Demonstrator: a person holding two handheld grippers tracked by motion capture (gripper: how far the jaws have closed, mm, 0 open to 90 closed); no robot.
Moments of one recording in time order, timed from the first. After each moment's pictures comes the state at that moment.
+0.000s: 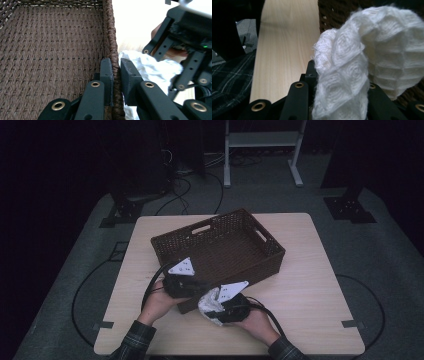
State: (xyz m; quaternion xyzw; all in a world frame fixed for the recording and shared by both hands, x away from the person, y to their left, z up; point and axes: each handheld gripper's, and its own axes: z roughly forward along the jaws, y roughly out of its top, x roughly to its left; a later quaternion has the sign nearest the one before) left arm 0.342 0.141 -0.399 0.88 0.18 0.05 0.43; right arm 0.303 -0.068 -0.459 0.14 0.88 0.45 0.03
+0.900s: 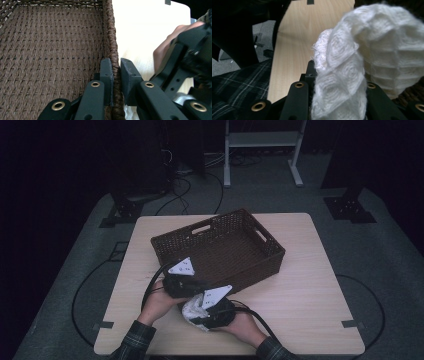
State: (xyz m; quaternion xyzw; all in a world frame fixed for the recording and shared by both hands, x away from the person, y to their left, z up) left arm 0.343 0.141 -0.399 0.88 0.18 0.05 0.43; right arm 0.295 -0.027 -0.460 0.09 0.88 0.46 0.01
